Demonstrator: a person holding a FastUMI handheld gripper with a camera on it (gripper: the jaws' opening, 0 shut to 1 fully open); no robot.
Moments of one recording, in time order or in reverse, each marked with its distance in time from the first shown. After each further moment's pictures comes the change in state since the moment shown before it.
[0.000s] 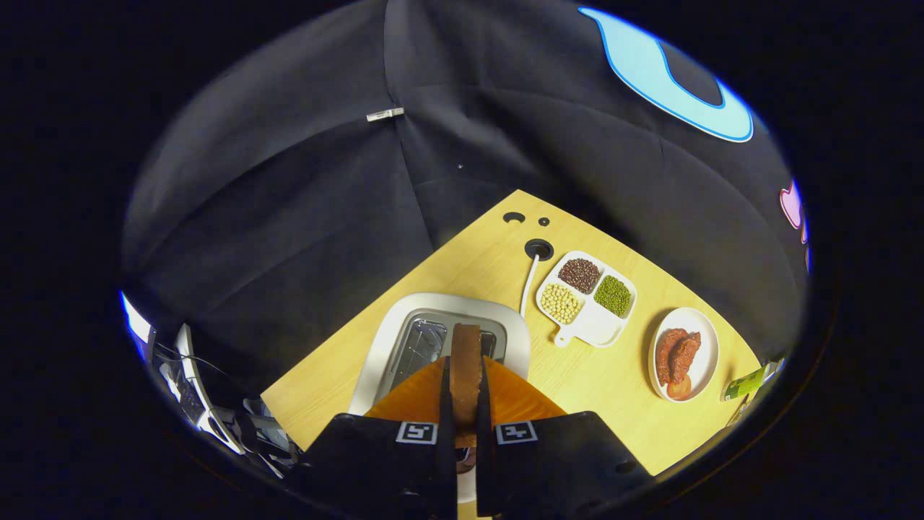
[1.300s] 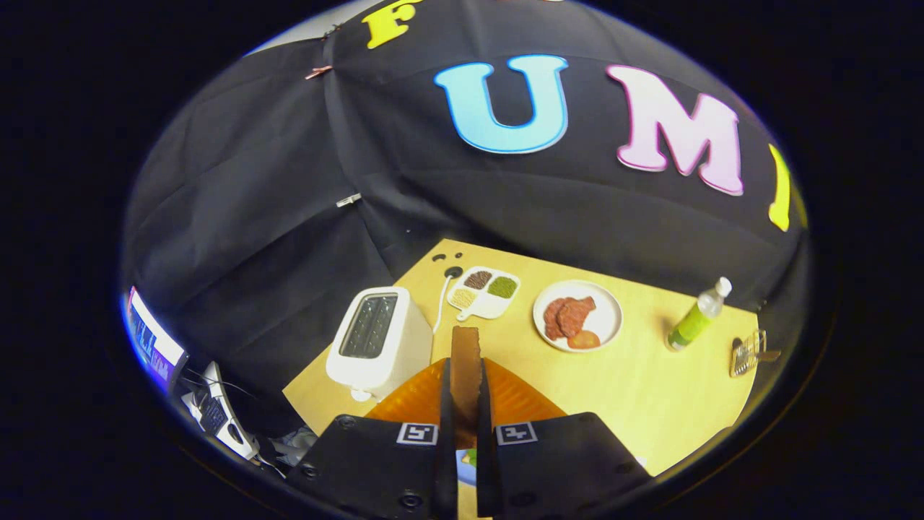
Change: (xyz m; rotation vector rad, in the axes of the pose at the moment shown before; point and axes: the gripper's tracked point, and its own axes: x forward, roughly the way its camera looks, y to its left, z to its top) arm -0.236 -0.140 -0.105 0.239 -0.233 -0.101
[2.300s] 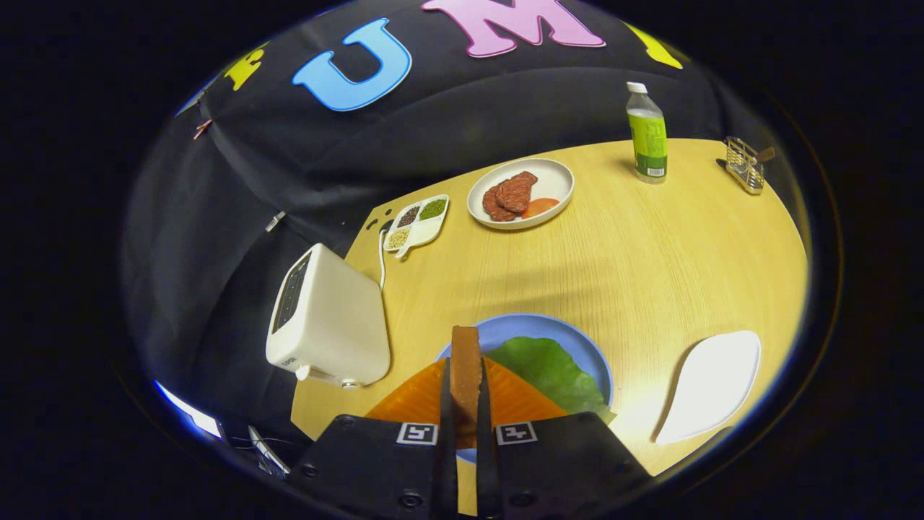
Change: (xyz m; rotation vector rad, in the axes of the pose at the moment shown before) arm 0.072 -0.047 -0.163 0.466 0.071 -0.074
